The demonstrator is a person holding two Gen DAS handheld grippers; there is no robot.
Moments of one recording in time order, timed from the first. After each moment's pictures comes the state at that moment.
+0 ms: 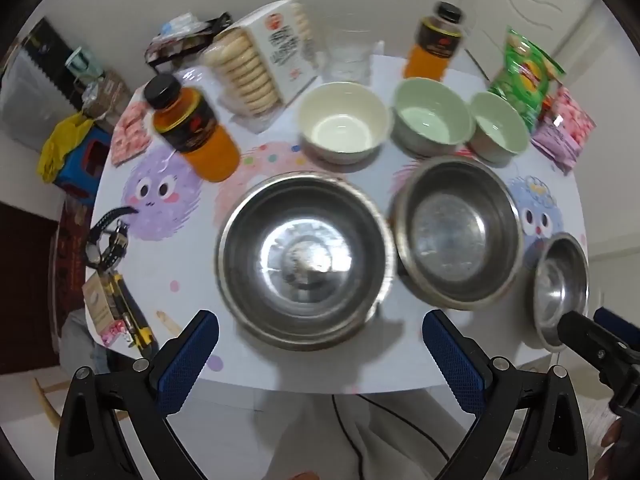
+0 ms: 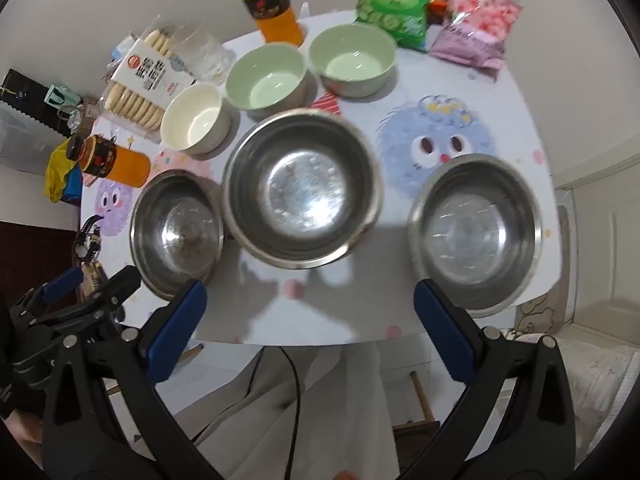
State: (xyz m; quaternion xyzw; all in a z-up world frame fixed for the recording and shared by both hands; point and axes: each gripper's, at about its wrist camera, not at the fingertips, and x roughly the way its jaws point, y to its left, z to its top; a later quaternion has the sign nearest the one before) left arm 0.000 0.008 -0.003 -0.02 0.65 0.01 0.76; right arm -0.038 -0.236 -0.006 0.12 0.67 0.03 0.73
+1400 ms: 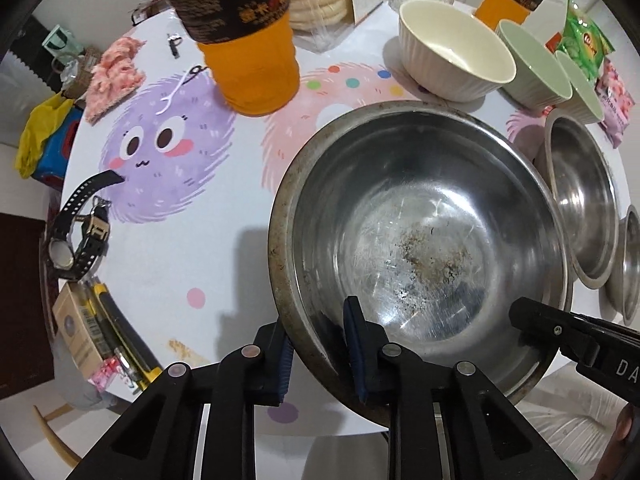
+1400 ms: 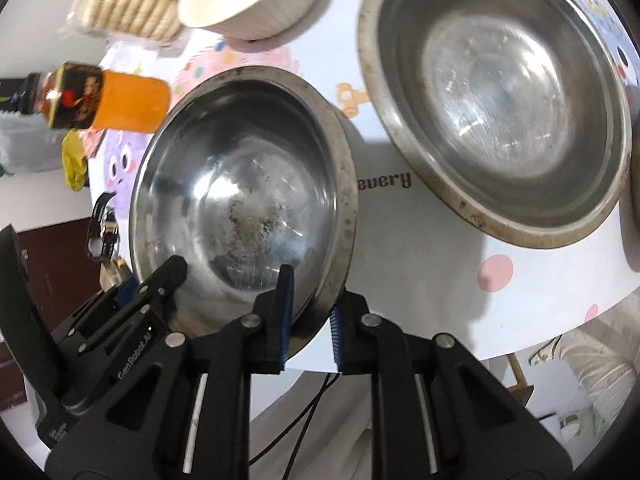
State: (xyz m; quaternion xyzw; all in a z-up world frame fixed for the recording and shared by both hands) left arm 0.012 0.111 -0.115 0.04 0.69 0.01 0.73; right arm -0.016 -0.090 -0.138 0.21 0.74 0.08 0.64
